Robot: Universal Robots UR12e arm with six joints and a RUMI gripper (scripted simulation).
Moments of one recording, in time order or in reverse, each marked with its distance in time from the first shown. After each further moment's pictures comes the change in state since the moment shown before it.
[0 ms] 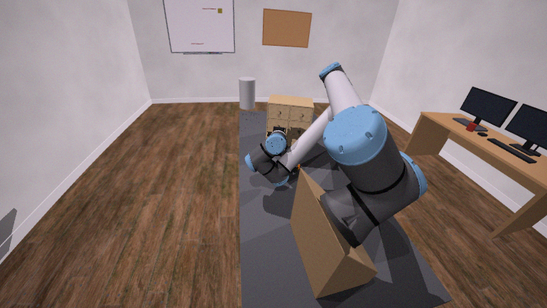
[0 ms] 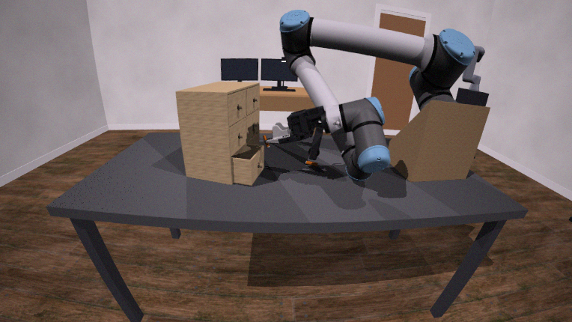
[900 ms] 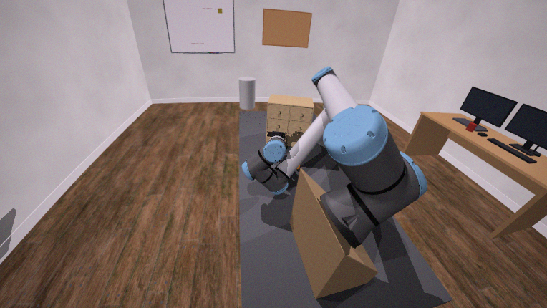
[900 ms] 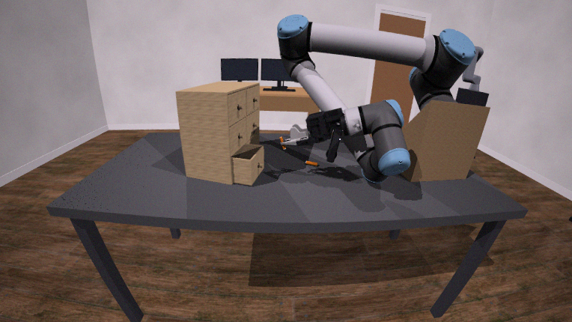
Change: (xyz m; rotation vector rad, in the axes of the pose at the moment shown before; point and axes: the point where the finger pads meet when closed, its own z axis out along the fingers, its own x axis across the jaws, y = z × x) arm 0.000 -0.020 -0.055 0.000 0.000 0.000
